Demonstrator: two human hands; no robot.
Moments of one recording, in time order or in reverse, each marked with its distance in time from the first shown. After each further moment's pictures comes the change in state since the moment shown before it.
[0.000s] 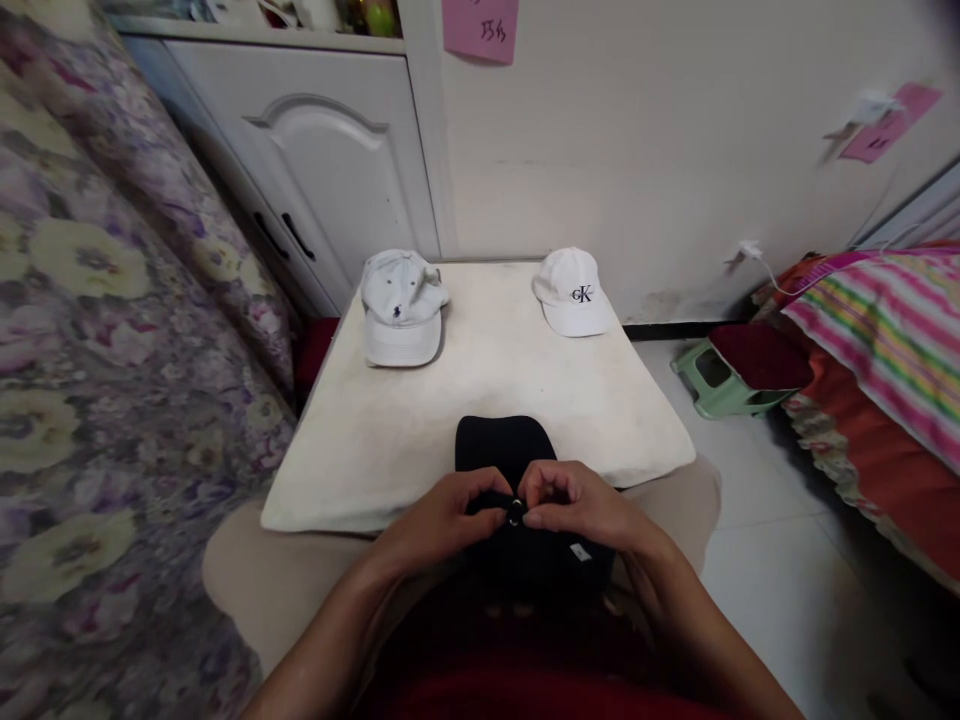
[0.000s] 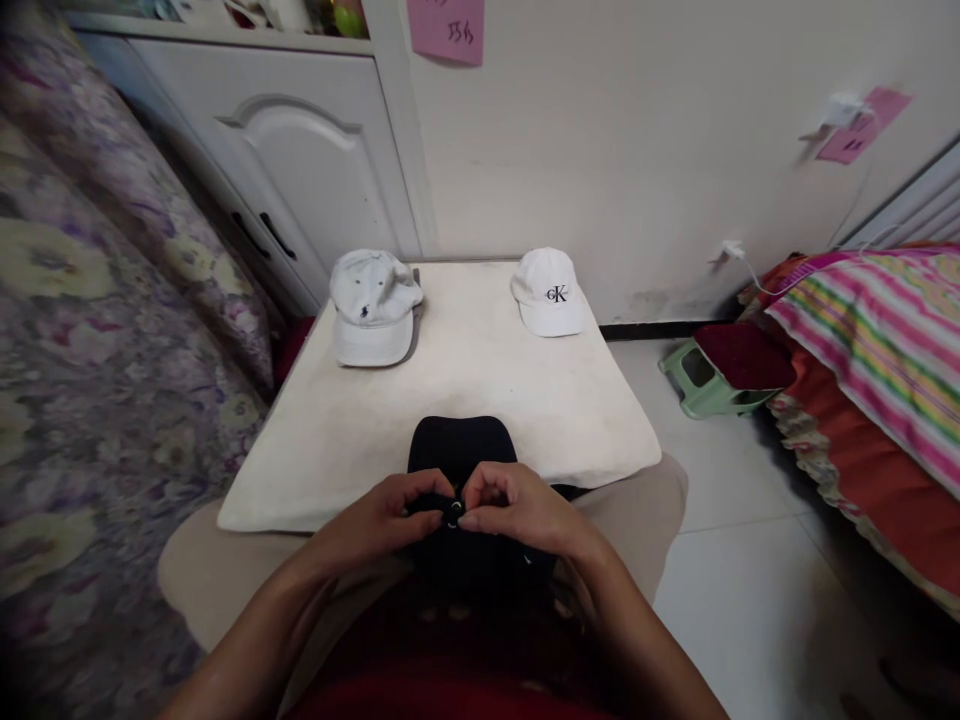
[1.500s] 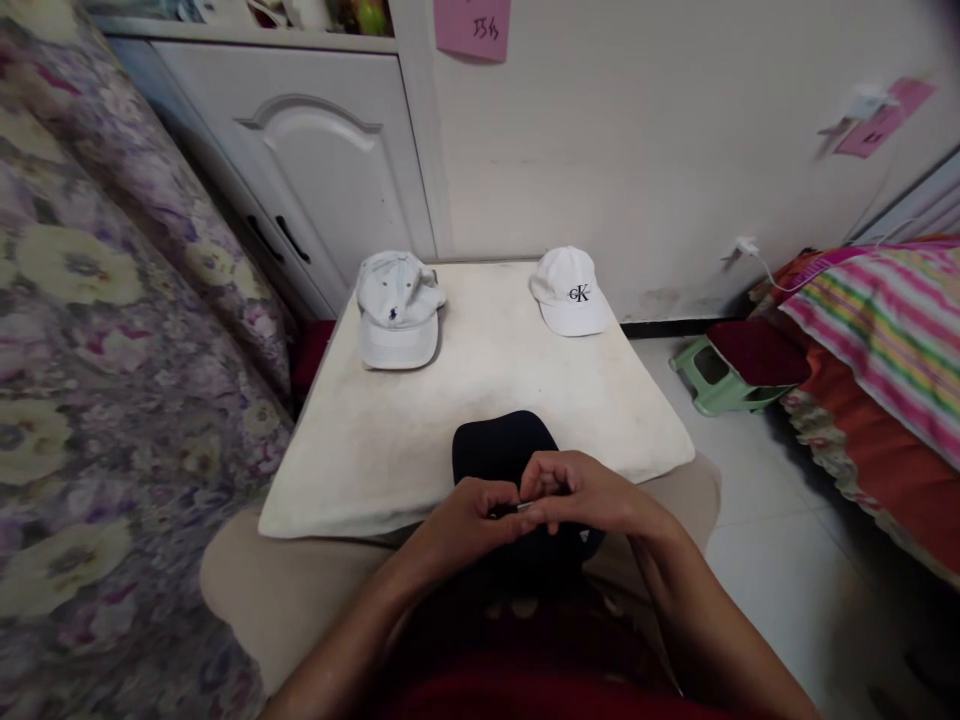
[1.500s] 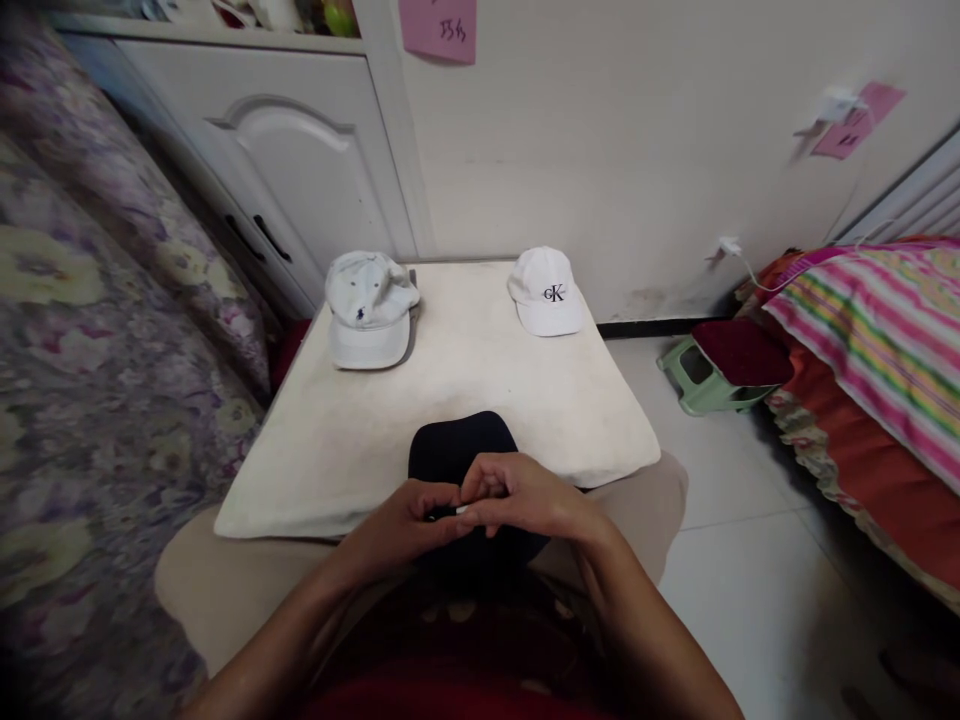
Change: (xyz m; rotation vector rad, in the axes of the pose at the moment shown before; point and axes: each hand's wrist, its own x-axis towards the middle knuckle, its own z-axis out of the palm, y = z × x) left_hand 0.012 0.003 0.018 -0.012 -0.031 -0.017; right_hand 0.004 -0.015 -0.015 -0.042 -0.086 0.043
